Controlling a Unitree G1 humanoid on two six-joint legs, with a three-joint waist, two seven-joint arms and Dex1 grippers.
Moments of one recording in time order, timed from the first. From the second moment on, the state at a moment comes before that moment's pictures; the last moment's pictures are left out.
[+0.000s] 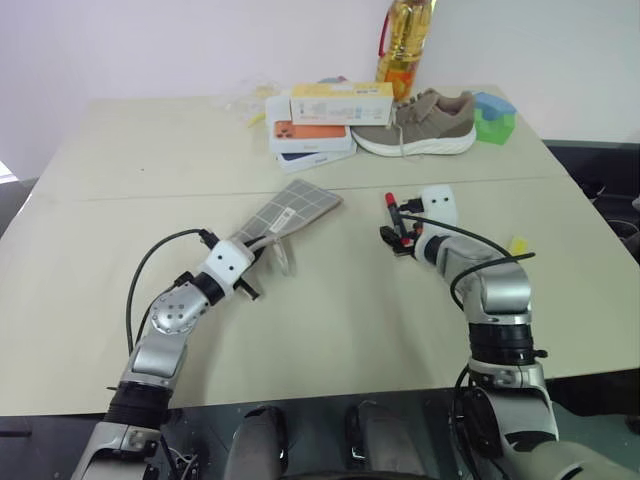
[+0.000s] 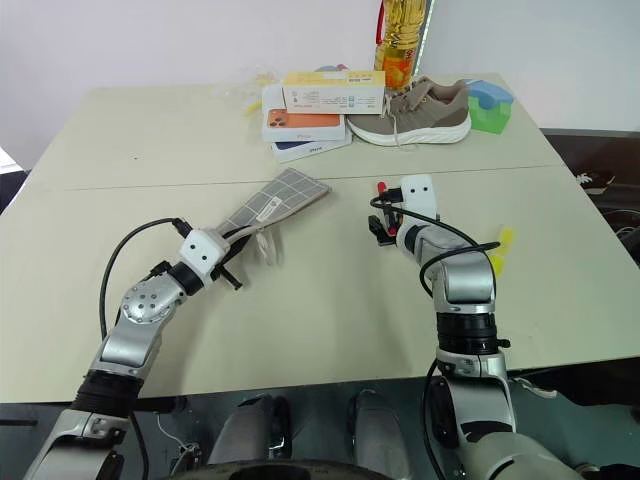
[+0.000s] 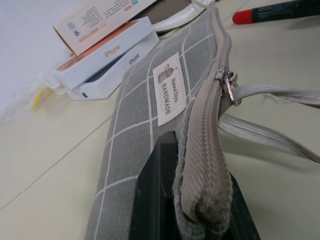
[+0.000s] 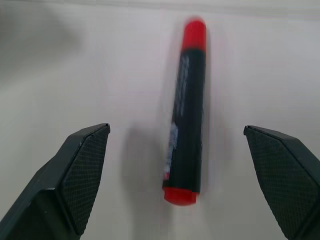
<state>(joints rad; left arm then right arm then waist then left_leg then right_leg) -0.21 0.41 -0.06 0.10 0.01 -0.19 -0.49 -0.57 -0.22 -0.13 0.03 0.09 0.98 0.24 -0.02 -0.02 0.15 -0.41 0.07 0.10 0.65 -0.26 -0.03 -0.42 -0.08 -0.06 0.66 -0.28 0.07</state>
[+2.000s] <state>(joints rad) -0.18 0.50 -0.02 -0.01 -0.20 -0.08 -0.77 -0.48 -0.76 0.31 -0.26 -0.19 0.29 0.75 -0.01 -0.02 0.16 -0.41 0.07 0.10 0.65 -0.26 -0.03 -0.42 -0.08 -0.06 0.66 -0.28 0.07</state>
